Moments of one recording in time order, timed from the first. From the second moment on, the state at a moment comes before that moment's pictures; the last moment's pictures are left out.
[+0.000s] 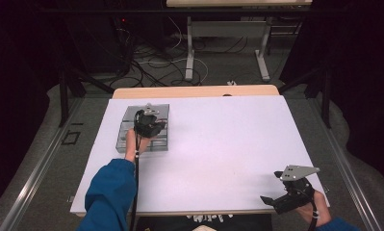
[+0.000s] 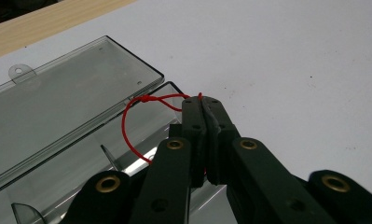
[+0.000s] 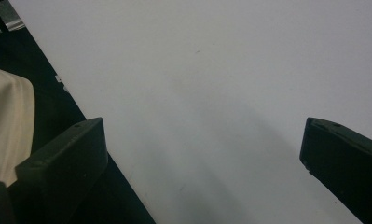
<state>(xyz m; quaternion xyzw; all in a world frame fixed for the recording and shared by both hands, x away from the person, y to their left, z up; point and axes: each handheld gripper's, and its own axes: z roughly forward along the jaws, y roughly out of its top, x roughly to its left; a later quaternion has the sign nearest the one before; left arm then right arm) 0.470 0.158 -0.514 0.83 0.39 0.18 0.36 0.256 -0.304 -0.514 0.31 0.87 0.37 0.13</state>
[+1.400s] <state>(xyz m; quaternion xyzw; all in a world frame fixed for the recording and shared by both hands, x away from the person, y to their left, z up) 0.475 0.157 -0.525 0.83 0.41 0.17 0.33 0.256 -0.303 -0.514 0.31 0.86 0.37 0.13</state>
